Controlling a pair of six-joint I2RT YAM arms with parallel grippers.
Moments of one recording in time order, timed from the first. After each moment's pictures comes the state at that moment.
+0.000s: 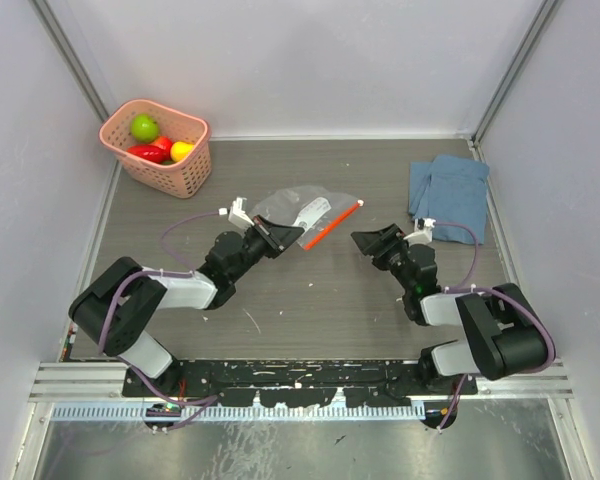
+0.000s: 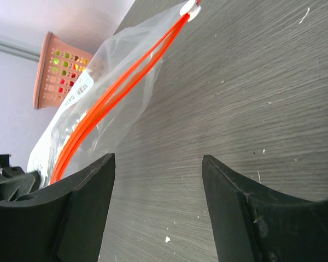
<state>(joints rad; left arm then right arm) -0.68 1.57 0.53 1.02 0.03 -1.14 0.25 1.36 0.19 0.98 -0.15 0.99</state>
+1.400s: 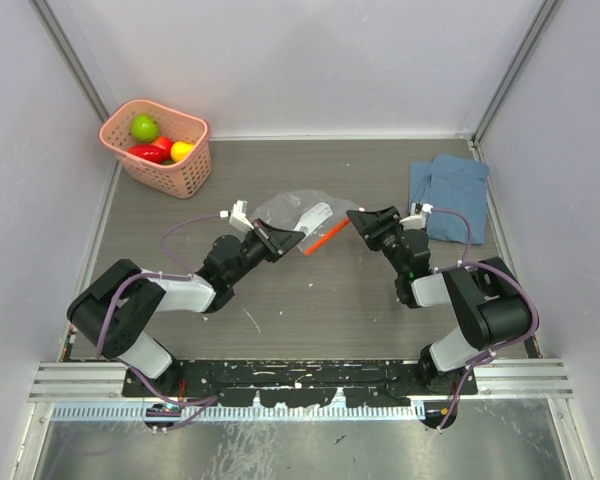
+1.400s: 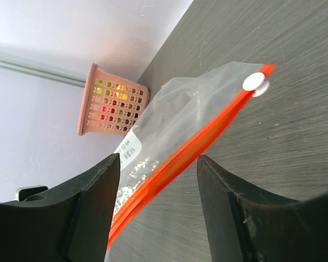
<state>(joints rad) -0.69 1.56 0.49 1.05 0.07 -1.15 0.27 1.54 0.34 1.14 -0.12 1.14</state>
